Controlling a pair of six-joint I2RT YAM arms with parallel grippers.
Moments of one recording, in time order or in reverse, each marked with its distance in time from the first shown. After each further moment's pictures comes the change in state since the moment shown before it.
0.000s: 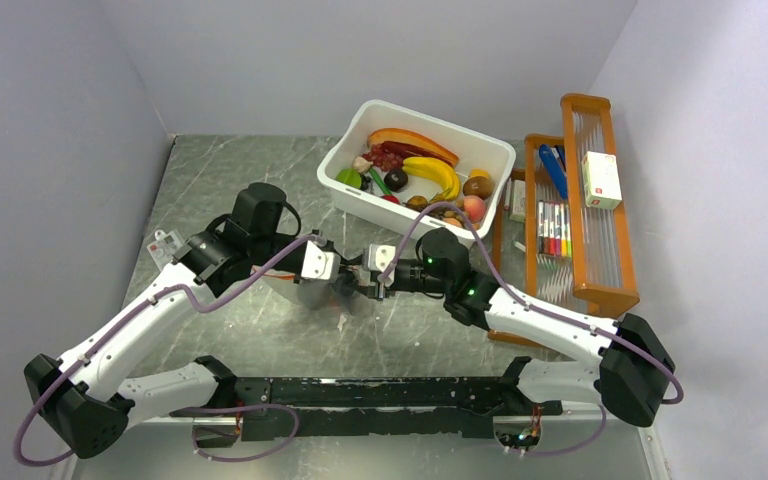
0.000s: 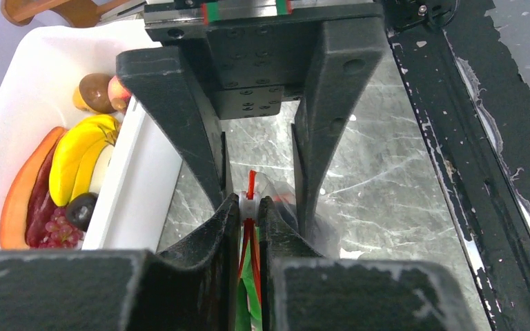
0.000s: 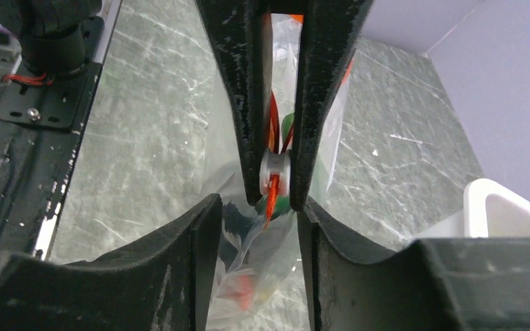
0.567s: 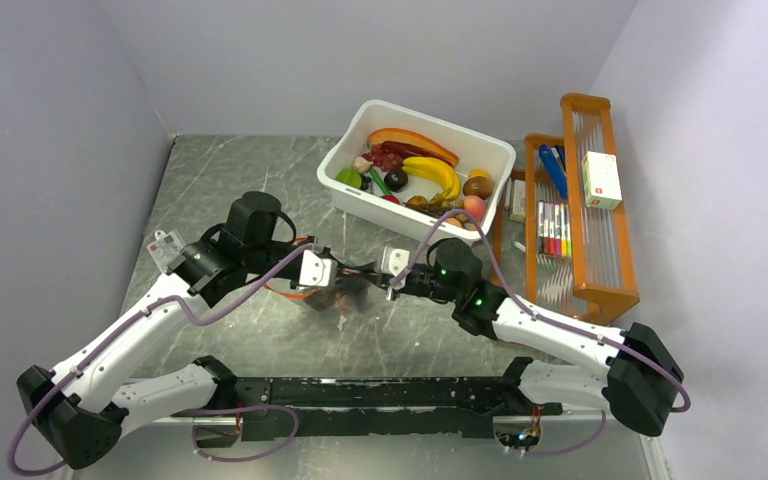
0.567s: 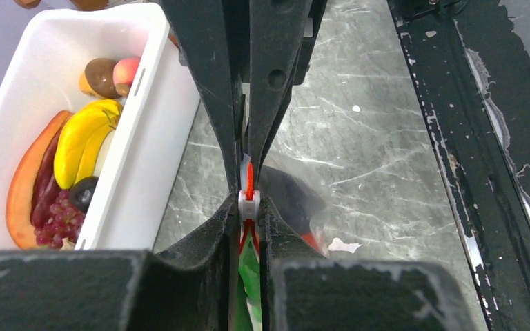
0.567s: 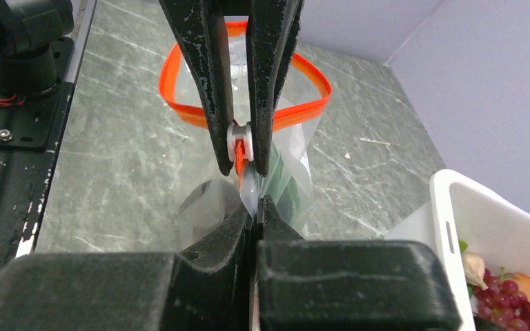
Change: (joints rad) left arm -0.002 -0.056 -0.053 0.019 -0.049 -0.021; right arm -0.001 -0.063 -0.096 0.137 0.083 0.041
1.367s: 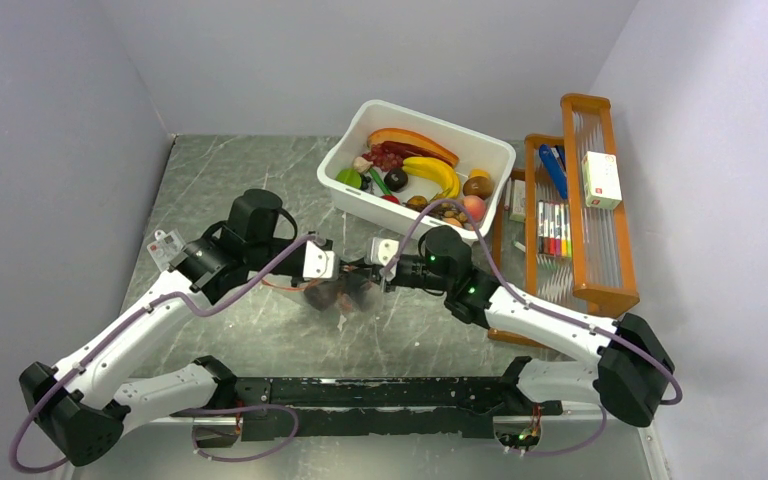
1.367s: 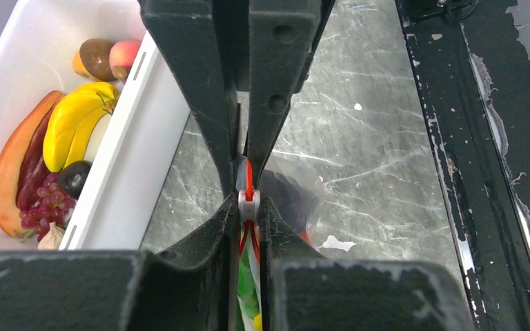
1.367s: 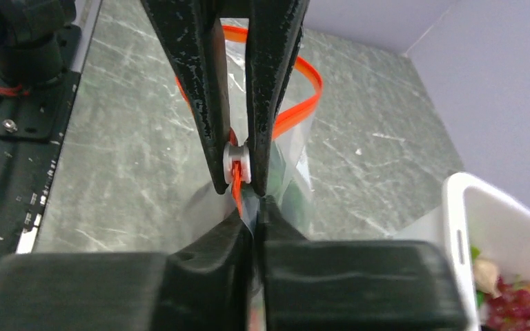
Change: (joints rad) left arm 0.001 0.008 0.004 0.005 -0.033 -0.059; right arm -0.019 0.061 0.092 -0.099 -0.058 -0.021
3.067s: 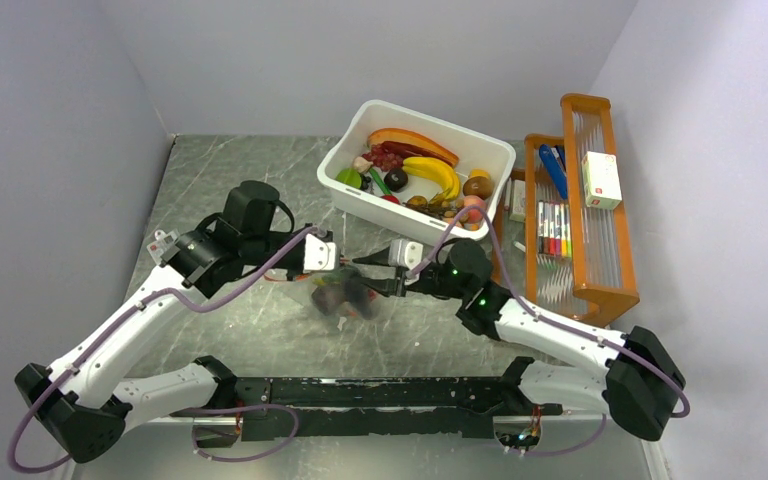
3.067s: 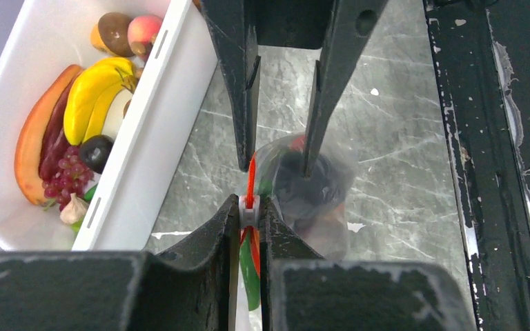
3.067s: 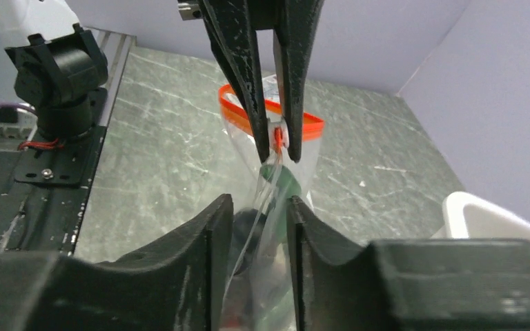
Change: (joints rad) left arm -0.004 0.017 0.097 -0.109 -0.082 0.010; right arm -0.026 -0.090 -0.152 0.266 -0.039 0.173
